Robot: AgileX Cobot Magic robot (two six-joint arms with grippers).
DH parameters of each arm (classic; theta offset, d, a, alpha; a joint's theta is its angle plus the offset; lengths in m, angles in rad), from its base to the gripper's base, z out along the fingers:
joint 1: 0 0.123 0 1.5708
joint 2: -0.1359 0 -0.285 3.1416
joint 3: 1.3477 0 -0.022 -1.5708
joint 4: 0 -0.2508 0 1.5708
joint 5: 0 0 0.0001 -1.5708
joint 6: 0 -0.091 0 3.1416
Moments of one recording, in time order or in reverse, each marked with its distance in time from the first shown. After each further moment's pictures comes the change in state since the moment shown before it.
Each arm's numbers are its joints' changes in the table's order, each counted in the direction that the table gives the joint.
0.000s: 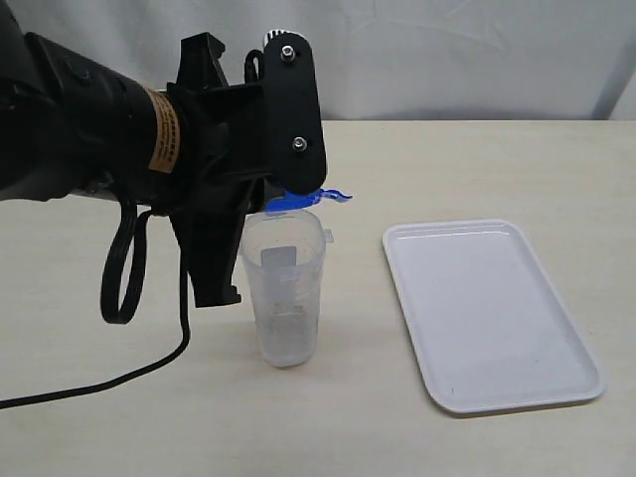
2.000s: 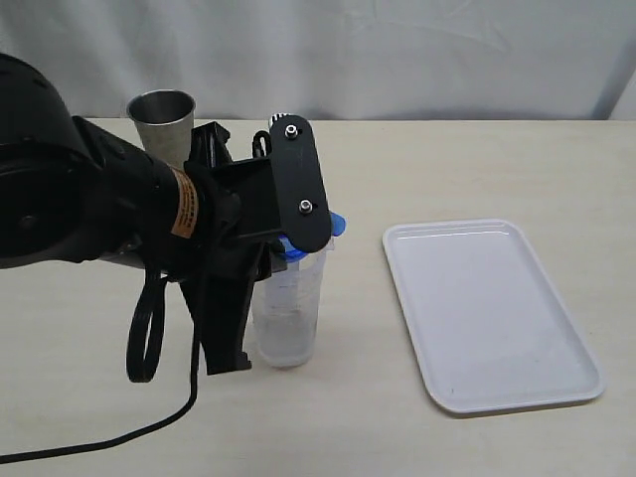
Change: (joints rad) left arm -0.001 -0.043 0.087 0.166 -0.024 0.007; right arm 0.000 0.000 0.000 0.000 0.000 0.000
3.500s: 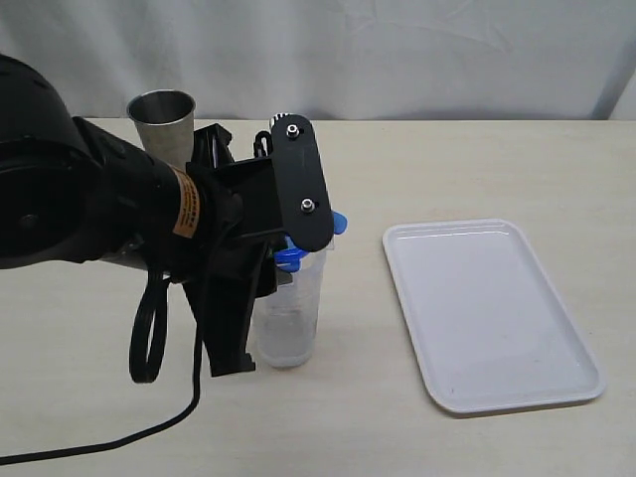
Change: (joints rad) left arm 0.000 0.000 0.000 0.025 -0.009 -0.011; right arm 0.000 0.000 0.000 0.000 0.000 0.000
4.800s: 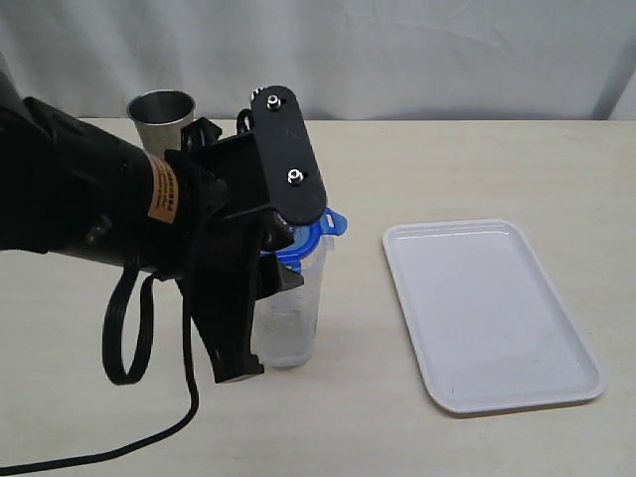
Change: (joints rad) left arm 0.000 0.065 0.001 0.158 0.002 -0.034; right arm 0.000 0.000 0.000 0.000 0.000 0.000
